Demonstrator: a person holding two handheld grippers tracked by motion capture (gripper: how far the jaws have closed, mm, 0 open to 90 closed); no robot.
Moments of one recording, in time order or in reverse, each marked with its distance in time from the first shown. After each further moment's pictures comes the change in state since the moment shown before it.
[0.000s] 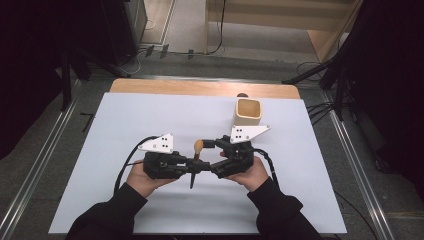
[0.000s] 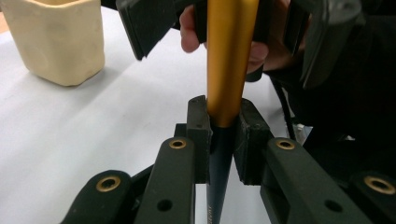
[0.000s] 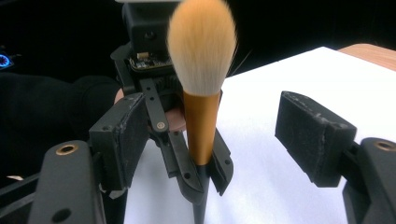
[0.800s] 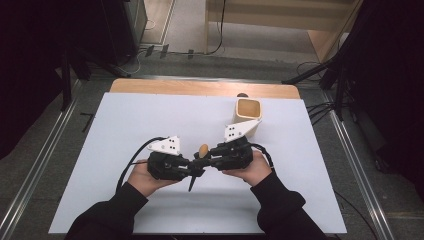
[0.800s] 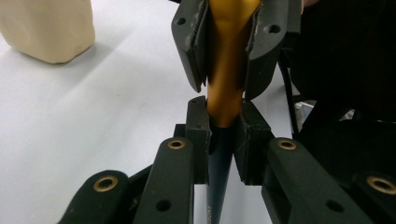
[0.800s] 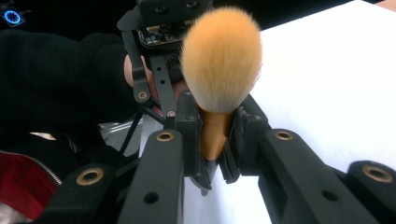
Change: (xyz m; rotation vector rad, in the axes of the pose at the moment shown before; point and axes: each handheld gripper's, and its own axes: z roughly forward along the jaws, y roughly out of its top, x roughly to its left) left arm 0.001 0.000 0.011 0.118 0.000 0.014; right arm -0.008 0.009 0.003 0.191 0.072 0.001
